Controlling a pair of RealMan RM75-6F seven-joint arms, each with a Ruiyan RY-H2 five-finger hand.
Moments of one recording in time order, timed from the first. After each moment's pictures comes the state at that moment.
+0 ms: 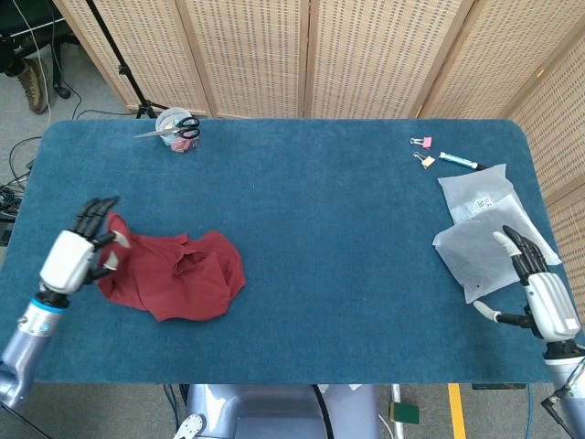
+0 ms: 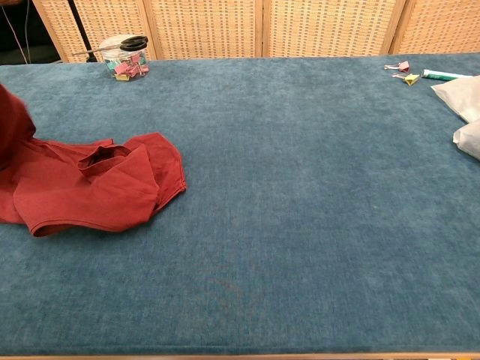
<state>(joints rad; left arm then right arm) -0.45 -1.59 0.00 -0.72 1.66 1.62 -0.62 0.20 -1.08 0.08 -1.50 -1.58 1.47 0.56</state>
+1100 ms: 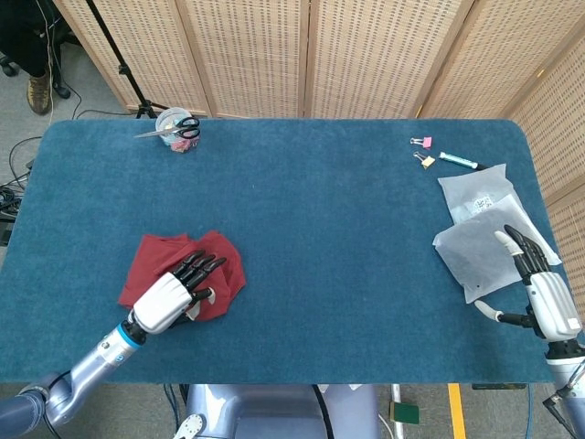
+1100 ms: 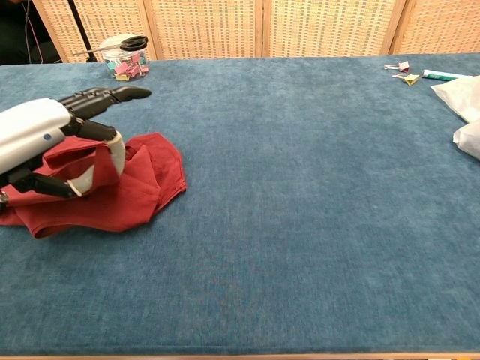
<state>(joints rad) -0.54 -1.63 0.12 -1.04 1.86 1.50 -0.25 0.20 -1.08 0.08 -1.50 -1.58 1.47 0.57</state>
